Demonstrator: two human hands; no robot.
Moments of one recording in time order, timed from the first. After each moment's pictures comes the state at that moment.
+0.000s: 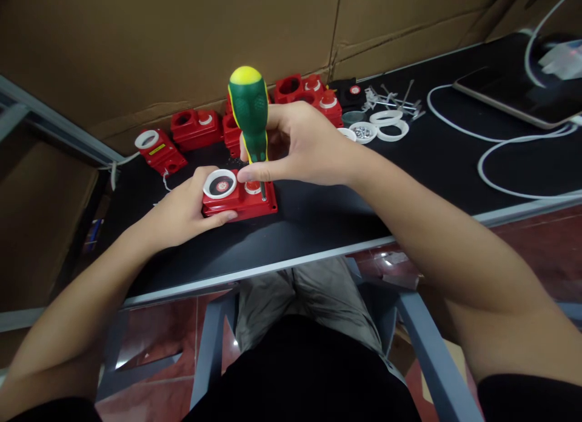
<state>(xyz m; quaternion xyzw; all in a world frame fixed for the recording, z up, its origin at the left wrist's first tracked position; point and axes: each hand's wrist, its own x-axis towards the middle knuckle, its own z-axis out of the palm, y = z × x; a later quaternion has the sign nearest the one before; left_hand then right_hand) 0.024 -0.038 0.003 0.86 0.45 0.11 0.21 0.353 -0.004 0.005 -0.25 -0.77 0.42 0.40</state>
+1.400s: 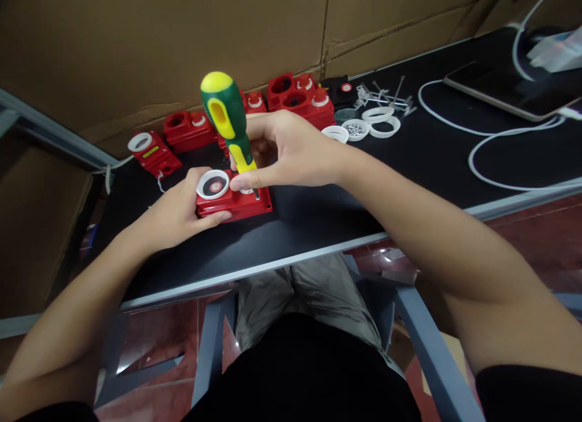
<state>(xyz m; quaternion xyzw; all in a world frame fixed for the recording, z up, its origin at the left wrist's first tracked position) 0.022 -0.034 0.000 0.87 0.45 0.10 0.19 0.353 0.001 -0.008 -0.19 -0.82 0.39 0.38</state>
